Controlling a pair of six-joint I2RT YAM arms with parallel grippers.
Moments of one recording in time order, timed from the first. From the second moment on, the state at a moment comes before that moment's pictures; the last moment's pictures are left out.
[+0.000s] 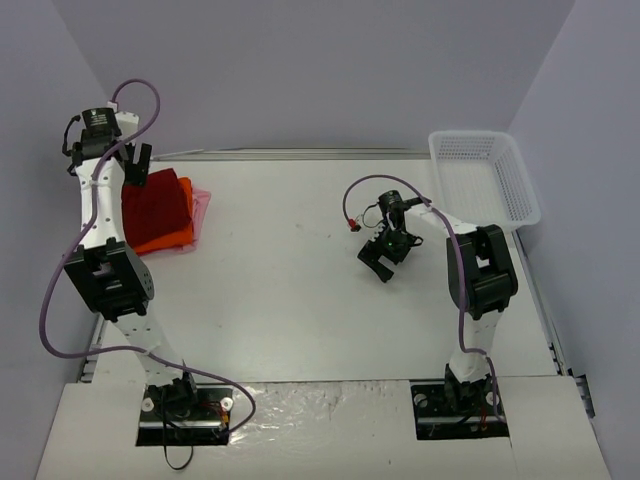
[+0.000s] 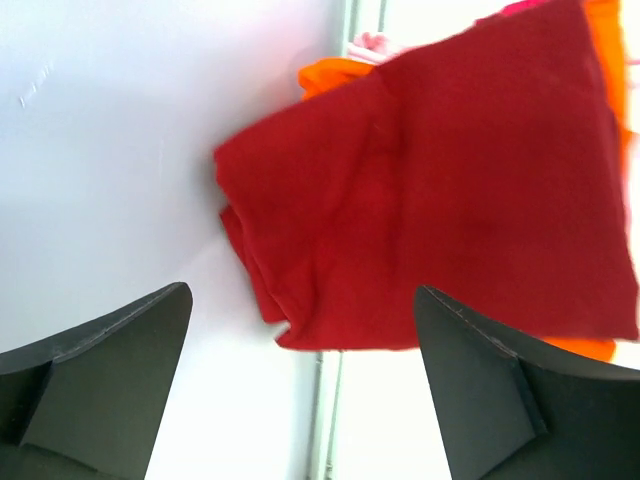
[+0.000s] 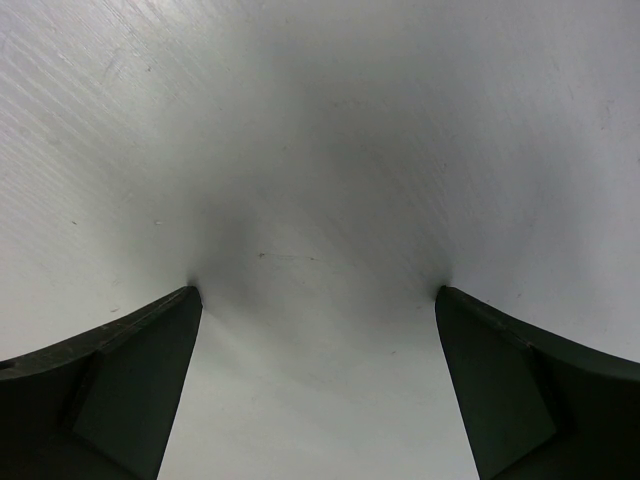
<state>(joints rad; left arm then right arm) 0.27 1.97 2.08 -0.87 -0.20 0.41 0.32 1.96 1.30 -0.76 -0.12 -0.63</state>
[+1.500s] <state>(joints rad) 0.07 1.11 0.92 -0.34 0.25 0.18 0.10 1.20 1.12 -0.46 -0.09 -0.28</state>
